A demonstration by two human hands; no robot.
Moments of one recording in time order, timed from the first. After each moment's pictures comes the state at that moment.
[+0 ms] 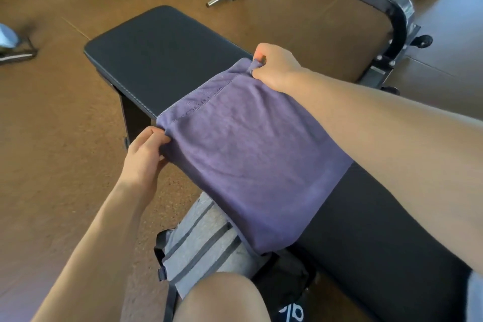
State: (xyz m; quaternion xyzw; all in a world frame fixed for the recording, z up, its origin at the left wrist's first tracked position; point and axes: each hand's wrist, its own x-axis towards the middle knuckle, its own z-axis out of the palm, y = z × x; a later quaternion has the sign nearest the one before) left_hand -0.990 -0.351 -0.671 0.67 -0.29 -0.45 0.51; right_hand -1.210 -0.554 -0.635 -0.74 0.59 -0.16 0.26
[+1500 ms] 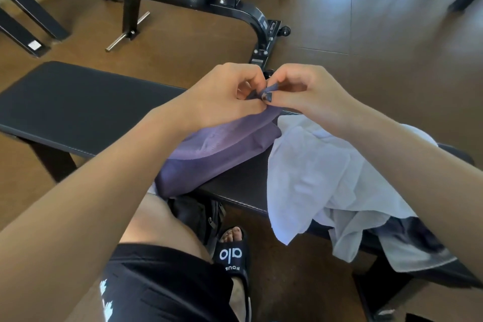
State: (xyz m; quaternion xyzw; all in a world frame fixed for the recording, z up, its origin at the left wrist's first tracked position) left_hand -1.308 -0.294 -0.497 0.31 -0.86 -0.36 0.20; right_hand -1.496 -0.229 -0.514 -0.62 0.52 -0.43 0.39
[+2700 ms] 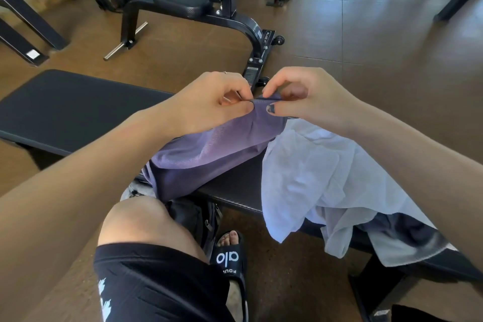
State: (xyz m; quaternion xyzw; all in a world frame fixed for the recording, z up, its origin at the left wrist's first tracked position) left_hand -1.294 -0.290 -0.491 0.28 -0.91 -0.27 0.17; right_hand -1.505 -0.210 -0.493 -0.67 0.53 -0.38 0.36
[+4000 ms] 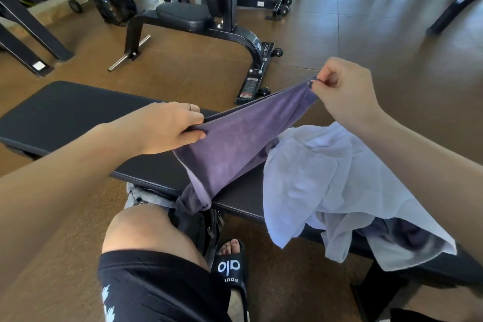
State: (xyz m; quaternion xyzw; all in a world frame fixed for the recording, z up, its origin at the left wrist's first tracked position) left_hand -1.221 -0.308 -0.500 0.31 -0.95 -0.01 -0.06; right_hand -1.557 -0.235 -0.518 -0.58 0.69 -0.43 0.03
